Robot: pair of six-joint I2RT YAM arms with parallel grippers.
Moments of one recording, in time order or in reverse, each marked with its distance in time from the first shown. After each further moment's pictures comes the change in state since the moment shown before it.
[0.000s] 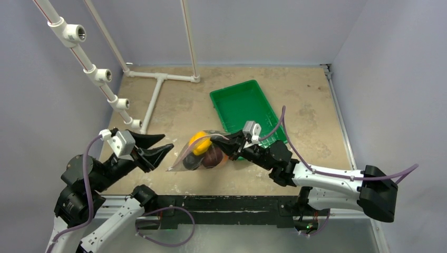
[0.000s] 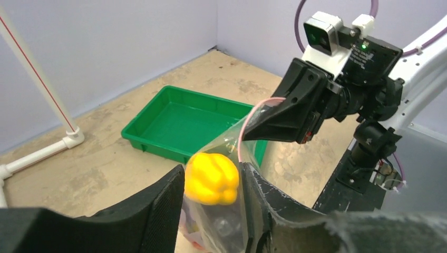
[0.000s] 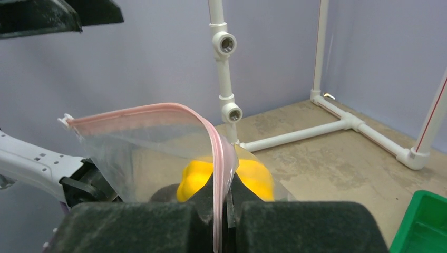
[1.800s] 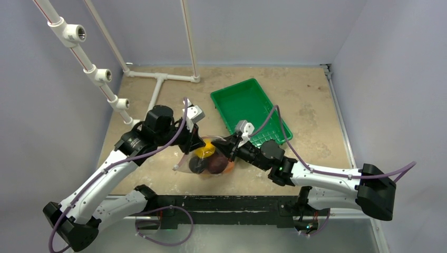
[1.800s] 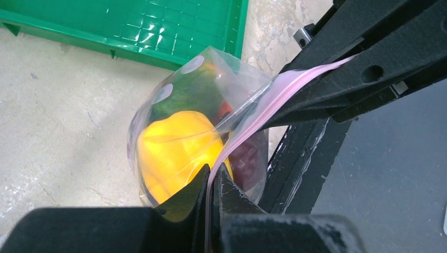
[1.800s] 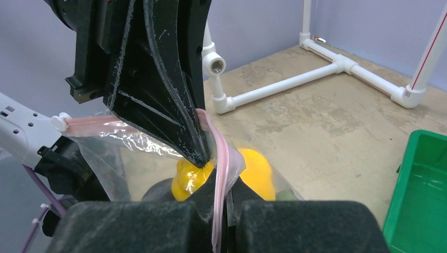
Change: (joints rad) left arm -0.010 0.599 -0.027 -0.039 0.205 0.024; right arm 0.010 0.018 0.013 -0.173 0.078 0.030
